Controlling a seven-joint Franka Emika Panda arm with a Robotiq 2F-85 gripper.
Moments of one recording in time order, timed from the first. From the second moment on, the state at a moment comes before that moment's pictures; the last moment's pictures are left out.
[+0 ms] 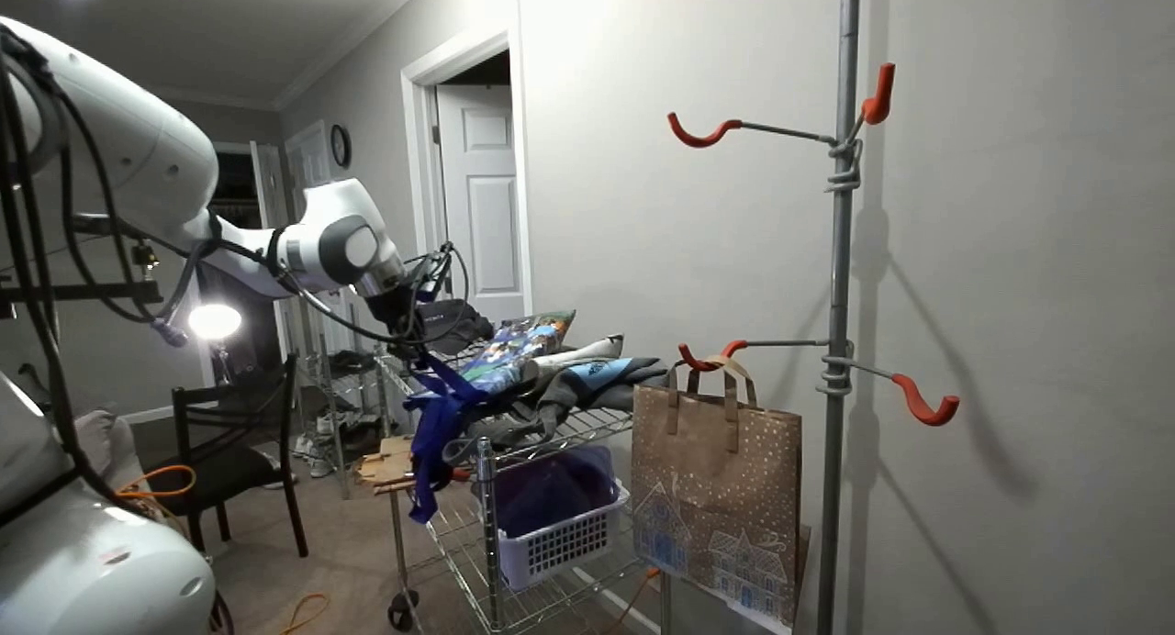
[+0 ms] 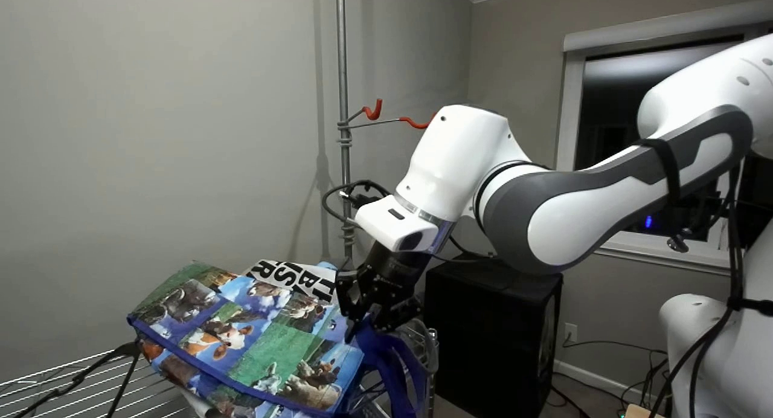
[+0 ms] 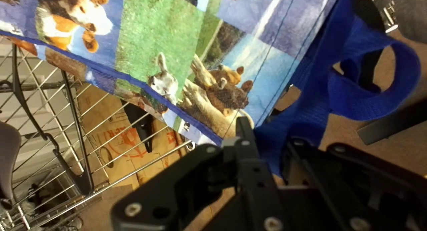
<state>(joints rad) 0.51 -0.38 0.28 -2.38 -0.04 2.47 -1.67</state>
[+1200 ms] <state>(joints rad) 0.50 -0.58 0.40 -2.15 -0.23 2.44 -1.33</state>
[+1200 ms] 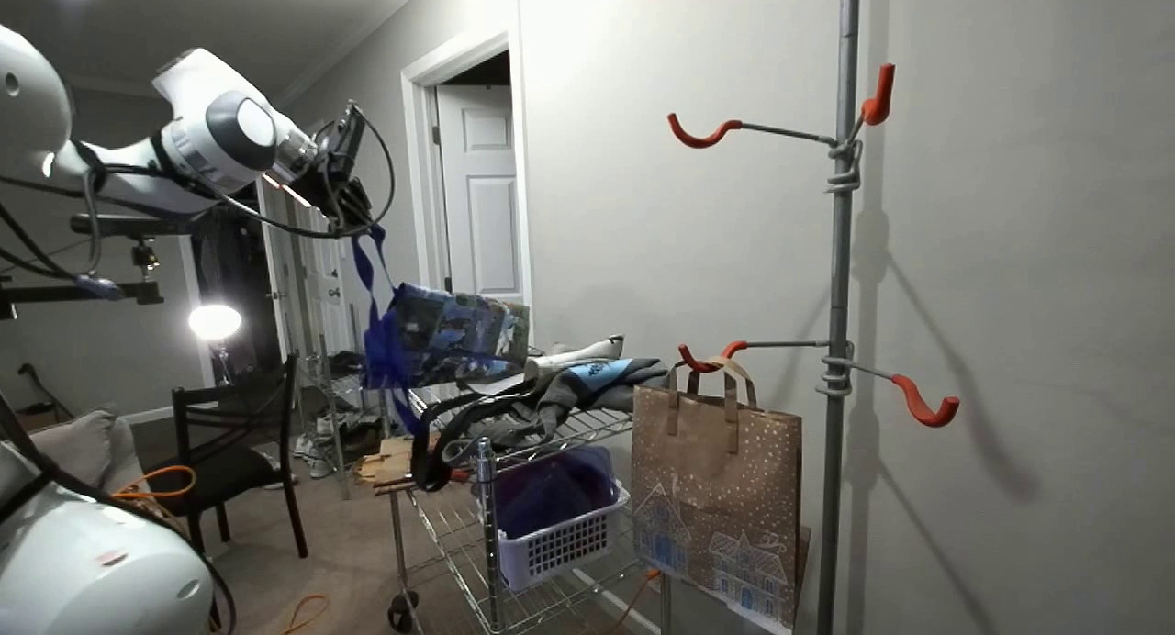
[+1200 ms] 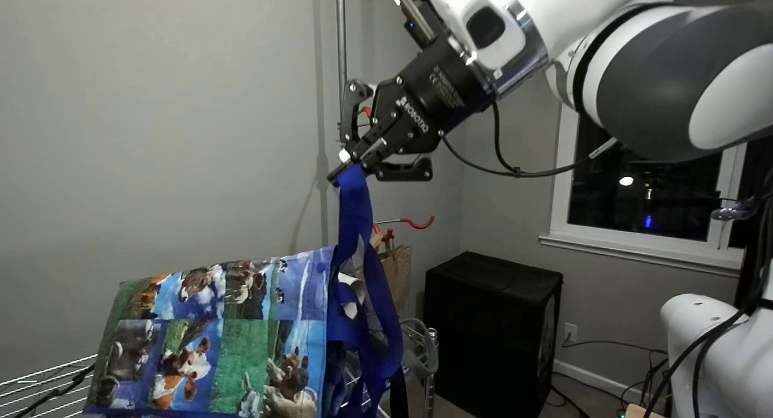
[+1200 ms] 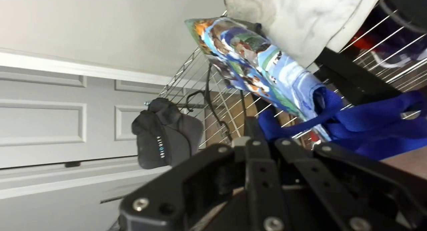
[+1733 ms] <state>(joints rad) 0.61 -0.59 0.33 -1.98 -0.10 2.45 -1.32</state>
